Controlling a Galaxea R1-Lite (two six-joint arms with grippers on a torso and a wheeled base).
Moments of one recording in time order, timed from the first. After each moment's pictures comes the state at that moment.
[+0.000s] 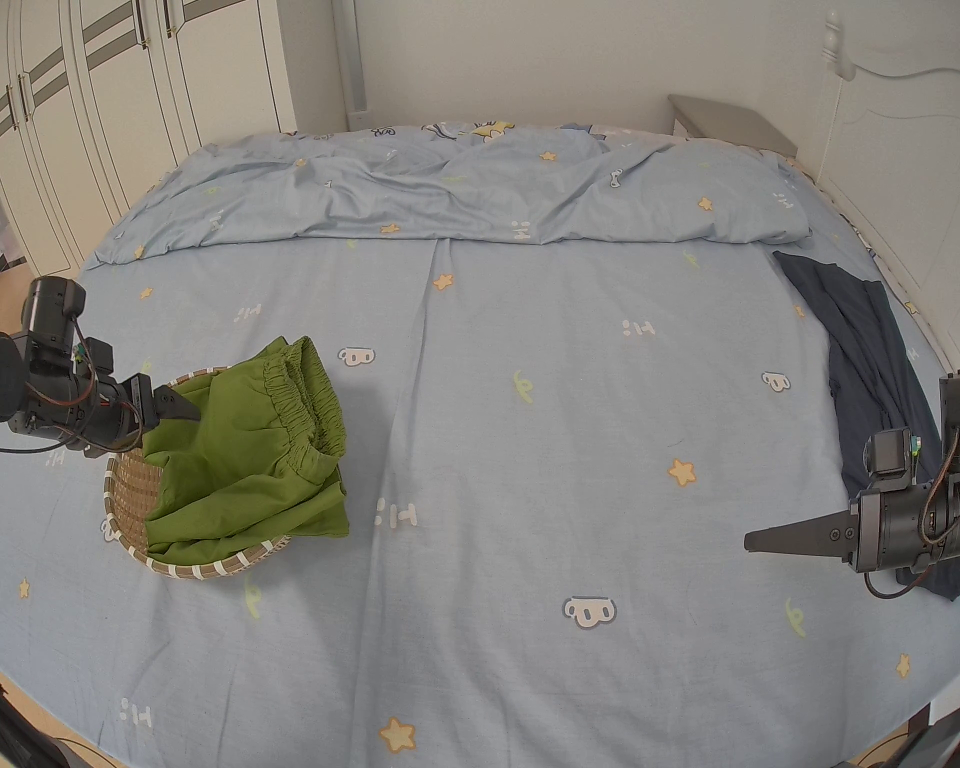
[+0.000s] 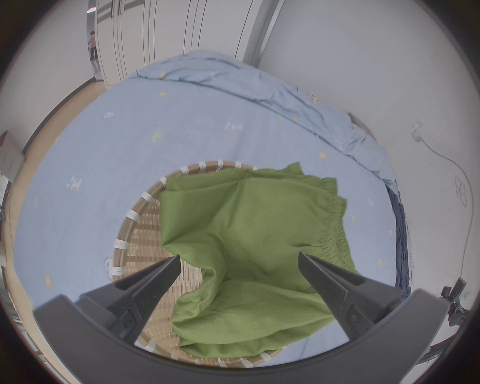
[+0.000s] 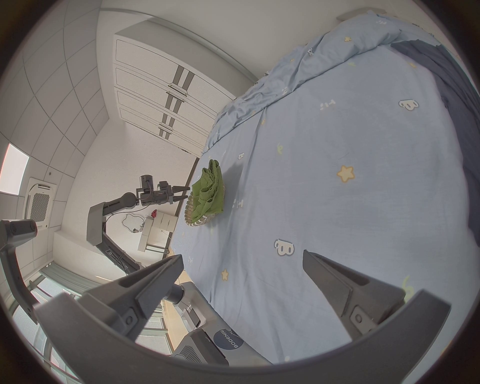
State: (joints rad) left arm 0.18 1.69 -1.18 0.22 -0.25 -0.19; right arm 0.23 1.31 -0.61 -0.08 0.70 0.33
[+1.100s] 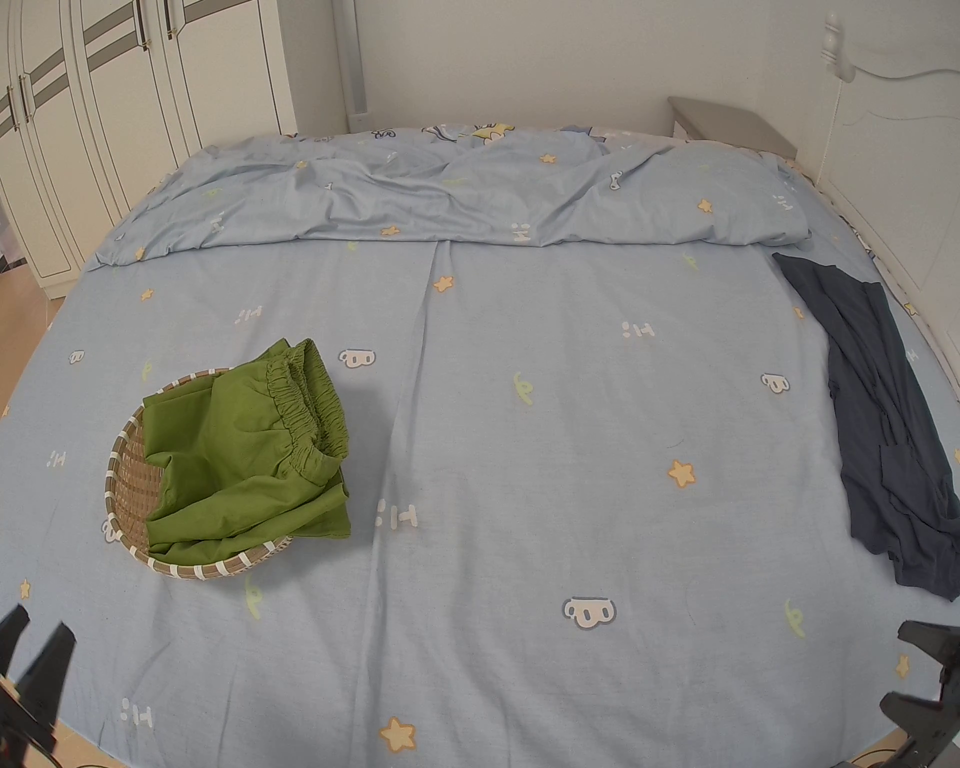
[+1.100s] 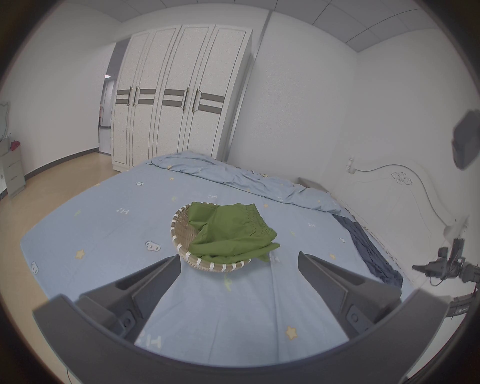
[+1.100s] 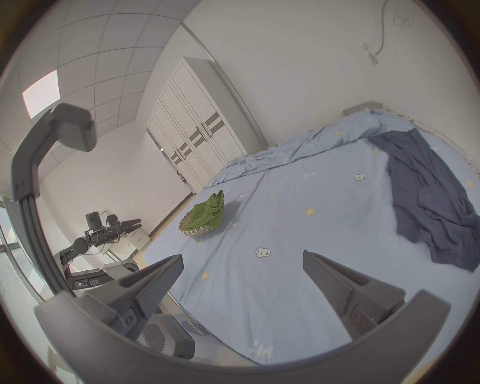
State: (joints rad) left arm 0.00 0.29 -0.36 0.15 -0.08 -0.26; right arm 0.17 0.37 -0.26 0.10 0.51 0.23
